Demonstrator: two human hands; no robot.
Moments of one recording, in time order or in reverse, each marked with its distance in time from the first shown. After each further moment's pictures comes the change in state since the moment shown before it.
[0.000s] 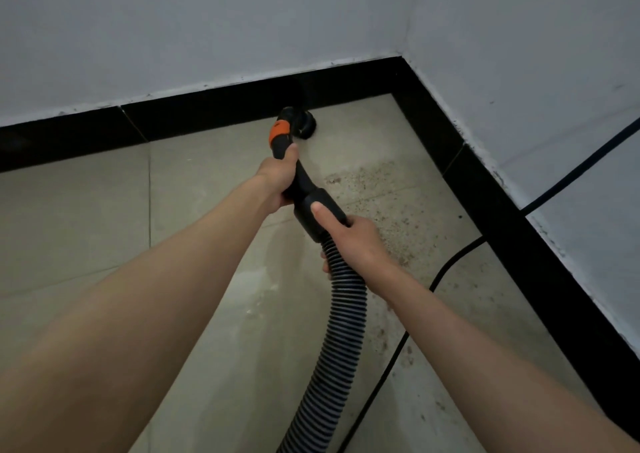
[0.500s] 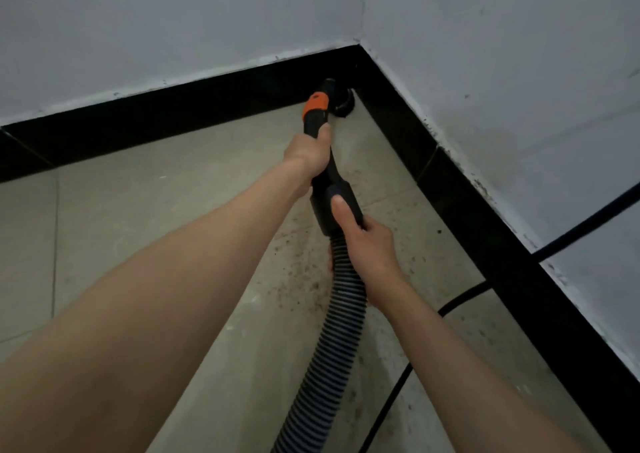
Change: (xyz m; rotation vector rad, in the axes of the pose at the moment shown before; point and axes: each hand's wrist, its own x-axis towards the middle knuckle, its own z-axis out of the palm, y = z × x) left_hand 0.066 0.023 0.129 0.351 -0.049 0.192; right_hand 0.064 0.015 -0.067 0.297 0.193 0.025
